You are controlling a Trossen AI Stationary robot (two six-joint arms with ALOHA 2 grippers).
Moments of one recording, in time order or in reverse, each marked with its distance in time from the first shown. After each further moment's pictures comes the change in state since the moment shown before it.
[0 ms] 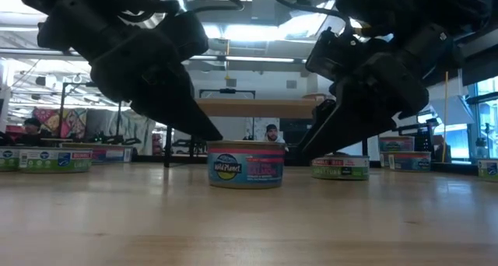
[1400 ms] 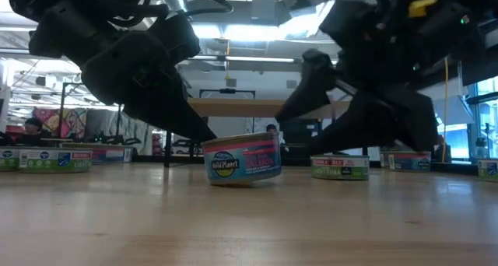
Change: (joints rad) left arm -0.007 -0.001 -0.066 0.083 0.000 -0.028; right arm 0.092 0.000 0.027 0.042 0.222 -0.662
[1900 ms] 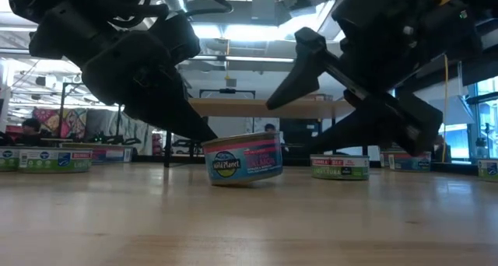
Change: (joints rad) left arm 0.000 0.001 -0.001 0.017 0.002 0.003; right arm -0.003 0.000 0.003 0.042 -0.077 -0.305
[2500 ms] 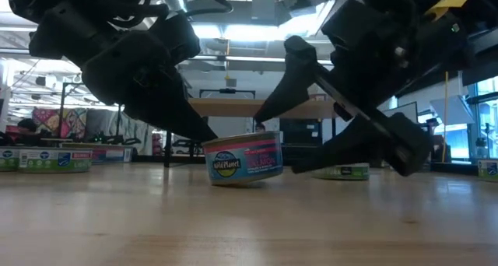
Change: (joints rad) left arm 0.000 0.000 0.001 0.001 -0.001 0.001; right arm 0.000 0.096 0.039 0.052 0.002 -0.034
